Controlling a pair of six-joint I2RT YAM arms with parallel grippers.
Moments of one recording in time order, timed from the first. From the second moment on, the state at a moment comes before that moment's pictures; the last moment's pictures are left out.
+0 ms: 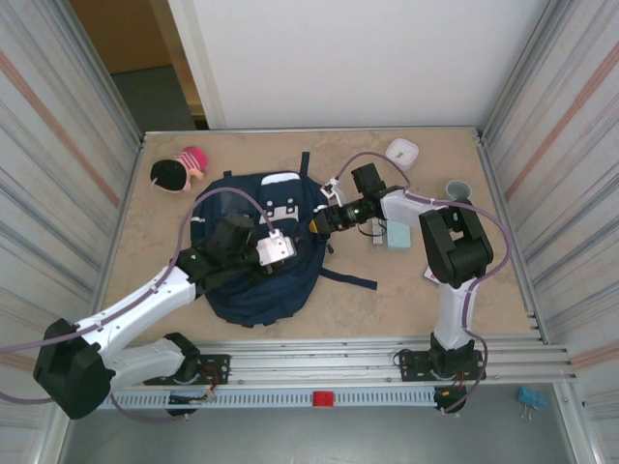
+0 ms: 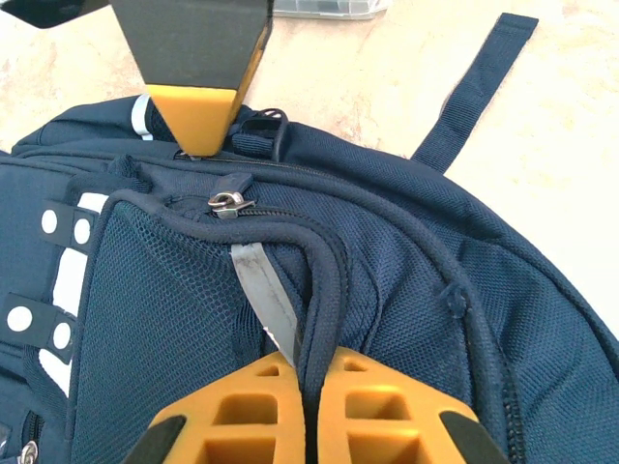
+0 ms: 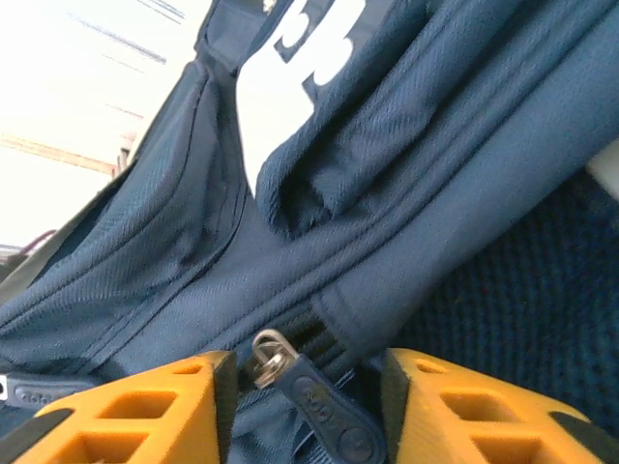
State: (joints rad) left arm -0.67 1.09 0.74 -0.39 0.19 0.62; right arm 0.42 1.97 1.25 -0.30 -0.95 0.07
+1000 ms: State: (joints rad) left arm -0.69 1.13 0.74 -0.35 0.08 0.58; right arm 0.45 1.81 1.12 -0.29 -0.95 0.27
